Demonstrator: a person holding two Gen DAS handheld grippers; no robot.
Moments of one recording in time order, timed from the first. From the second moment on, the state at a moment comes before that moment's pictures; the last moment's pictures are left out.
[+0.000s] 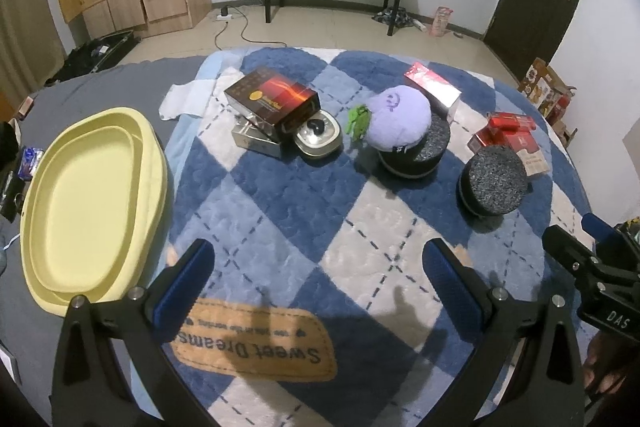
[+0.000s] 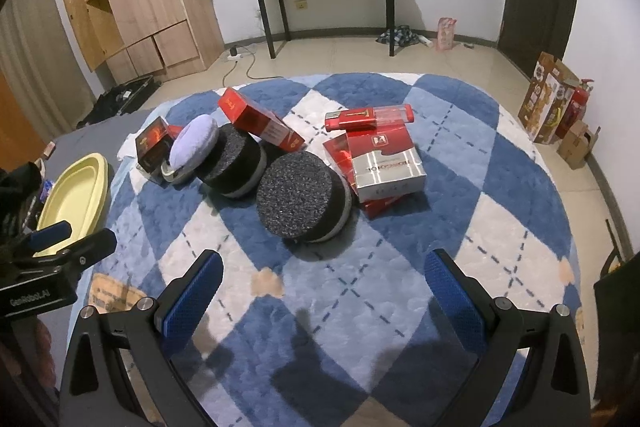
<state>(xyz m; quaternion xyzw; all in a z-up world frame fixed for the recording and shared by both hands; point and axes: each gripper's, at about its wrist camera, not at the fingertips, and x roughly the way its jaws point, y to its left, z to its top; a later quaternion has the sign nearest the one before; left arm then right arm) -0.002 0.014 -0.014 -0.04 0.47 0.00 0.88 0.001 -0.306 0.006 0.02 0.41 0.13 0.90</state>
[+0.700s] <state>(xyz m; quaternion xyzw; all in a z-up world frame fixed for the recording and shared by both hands) -0.001 0.015 -0.015 -0.04 0.46 0.01 0.89 0.003 -0.304 0.003 0.02 0.42 0.13 0.90</state>
